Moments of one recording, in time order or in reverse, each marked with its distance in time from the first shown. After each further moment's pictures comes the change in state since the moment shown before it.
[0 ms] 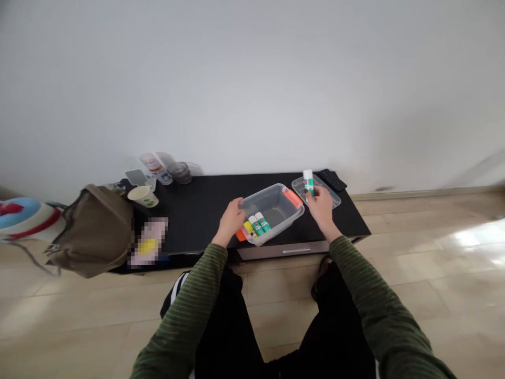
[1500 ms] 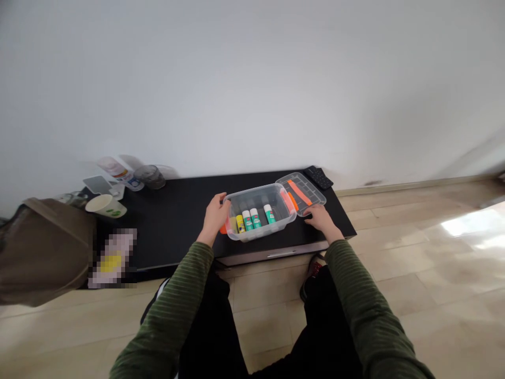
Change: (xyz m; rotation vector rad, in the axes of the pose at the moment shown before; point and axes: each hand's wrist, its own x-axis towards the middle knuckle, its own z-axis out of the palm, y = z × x) left_hand 0.054 0.012 0.039 -0.178 0.162 -0.013; right_hand 0.028 0.154 0.014 -0.254 -0.534 -0.180
